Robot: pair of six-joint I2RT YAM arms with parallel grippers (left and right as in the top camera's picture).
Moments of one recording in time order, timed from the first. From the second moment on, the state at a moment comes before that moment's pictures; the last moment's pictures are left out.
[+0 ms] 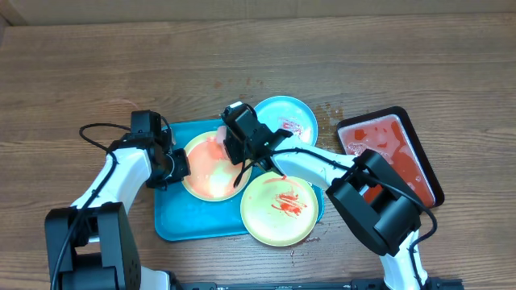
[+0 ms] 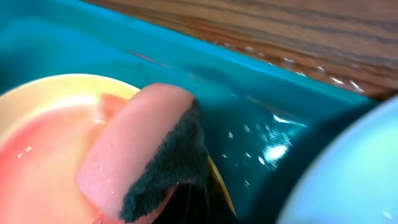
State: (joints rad) left arm 0.08 1.64 0.88 -0.65 0.14 -0.21; right arm 0.78 2.12 1.37 -0.24 0.01 0.32
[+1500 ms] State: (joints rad) left arm 0.07 1.64 0.88 -0.65 0.15 -0.21; right arm 0.83 2.14 1.48 -0.44 0.17 0.29
